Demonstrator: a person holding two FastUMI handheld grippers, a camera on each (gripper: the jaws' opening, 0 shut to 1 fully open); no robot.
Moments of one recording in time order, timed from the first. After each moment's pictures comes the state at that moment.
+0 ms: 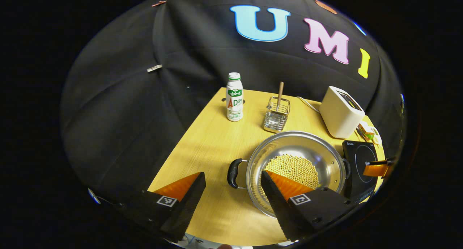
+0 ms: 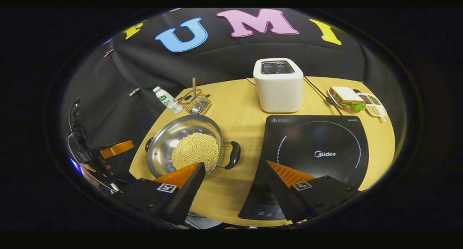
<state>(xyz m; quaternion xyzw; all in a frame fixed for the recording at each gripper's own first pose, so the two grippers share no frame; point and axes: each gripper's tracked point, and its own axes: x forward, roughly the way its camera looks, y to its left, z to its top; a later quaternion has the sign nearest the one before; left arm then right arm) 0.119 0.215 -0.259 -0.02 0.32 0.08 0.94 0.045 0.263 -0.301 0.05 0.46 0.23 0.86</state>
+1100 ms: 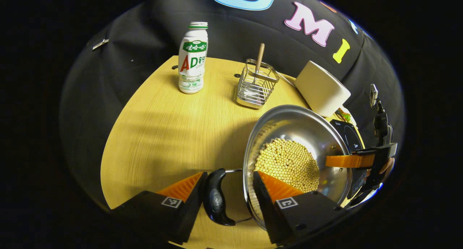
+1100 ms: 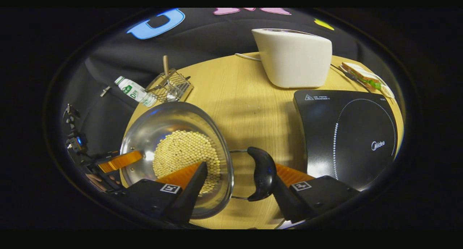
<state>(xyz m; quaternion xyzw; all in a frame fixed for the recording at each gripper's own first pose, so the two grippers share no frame) 0.193 0.197 -0.370 -0.07 0.41 -0.10 0.90 0.075 0.318 -0.416 0.02 0.53 0.15 0.83</state>
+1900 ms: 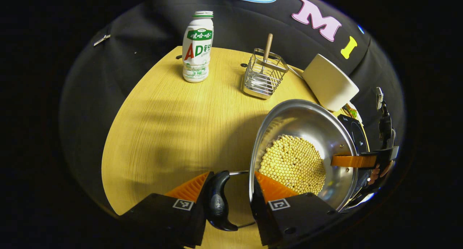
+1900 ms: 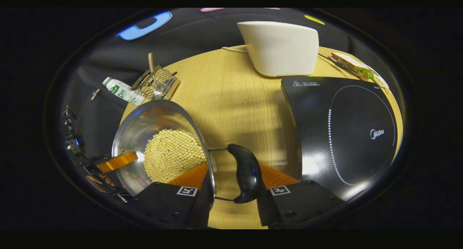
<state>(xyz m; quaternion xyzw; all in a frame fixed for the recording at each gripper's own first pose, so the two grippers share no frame) 0.180 0.199 -0.375 -0.08 0.45 -0.08 0.89 0.057 0.308 -0.417 0.03 0.56 0.14 0.81</state>
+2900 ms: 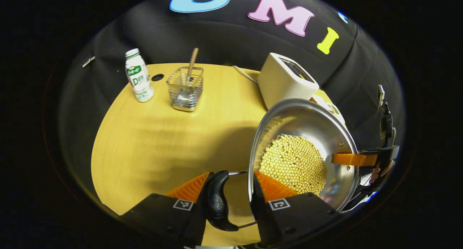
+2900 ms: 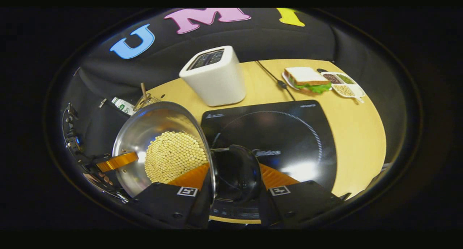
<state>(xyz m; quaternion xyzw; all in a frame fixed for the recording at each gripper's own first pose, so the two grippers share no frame) 0.166 -0.007 -0.297 -0.06 0.43 -0.09 0.90 0.107 0.118 -0.325 0.04 0.53 0.14 0.84</state>
